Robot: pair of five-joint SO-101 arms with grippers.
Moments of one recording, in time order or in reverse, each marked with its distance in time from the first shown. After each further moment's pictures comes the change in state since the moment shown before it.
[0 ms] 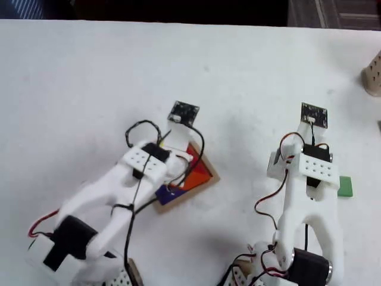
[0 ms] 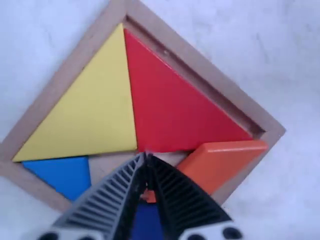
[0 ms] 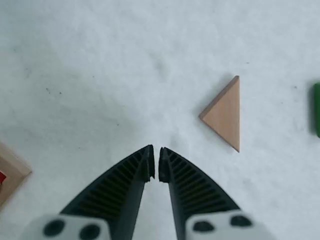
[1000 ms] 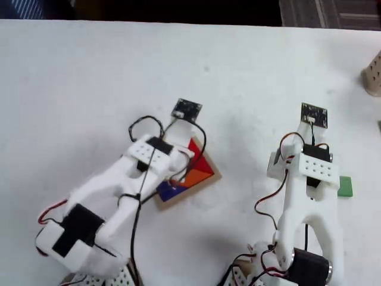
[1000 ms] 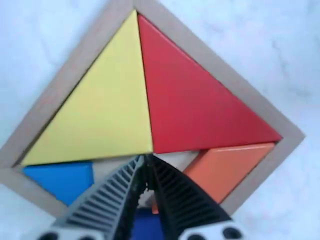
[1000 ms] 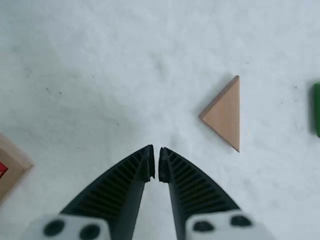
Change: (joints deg) left arm 0.1 5.3 -3.9 -1.3 -2.7; right arm 0.0 0.0 0.0 0.0 0.0
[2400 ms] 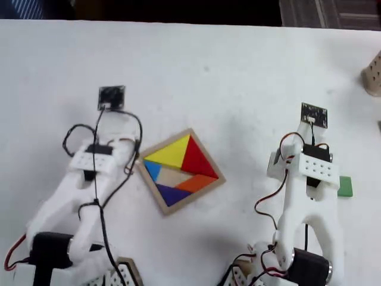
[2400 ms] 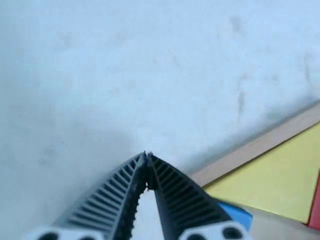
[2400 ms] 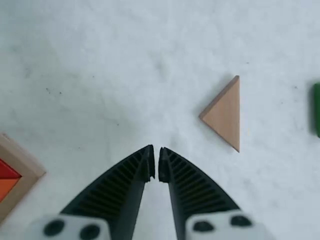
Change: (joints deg) left arm -25.5 -14.2 17.0 -16.8 -0.5; right arm 0.0 0.0 0.0 0.0 0.0
